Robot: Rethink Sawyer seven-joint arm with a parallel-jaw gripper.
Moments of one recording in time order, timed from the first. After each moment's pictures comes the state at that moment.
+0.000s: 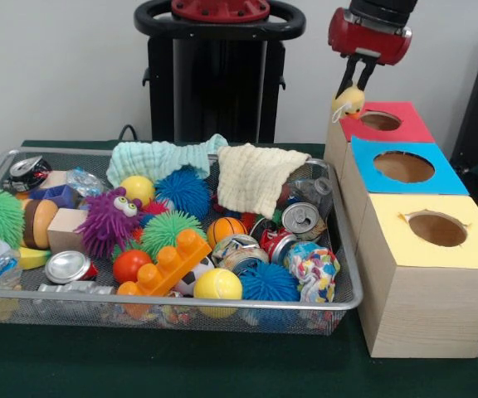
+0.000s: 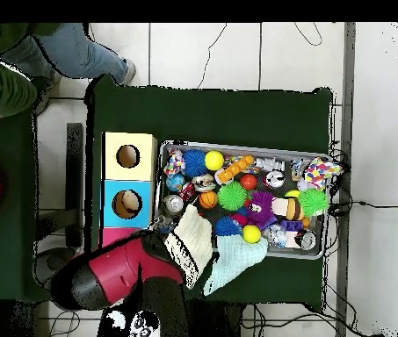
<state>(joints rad) 0.11 -0.91 0.02 1.90 -0.45 0.59 2.22</state>
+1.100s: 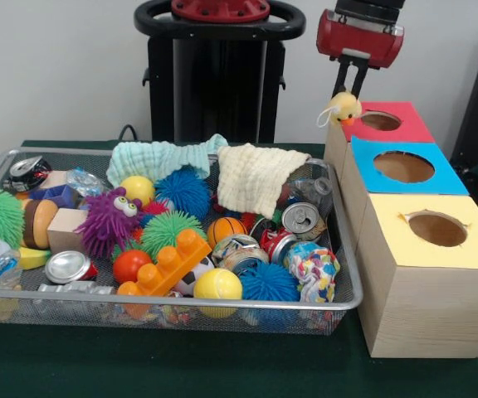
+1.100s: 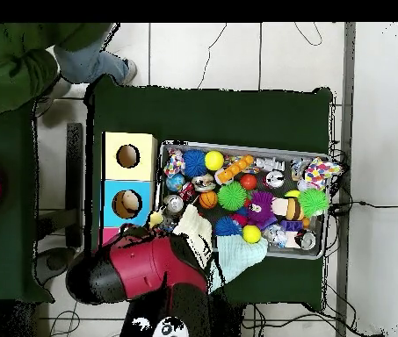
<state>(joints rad) 0.09 -0.90 -0.08 1.89 -0.32 0.44 2.22</state>
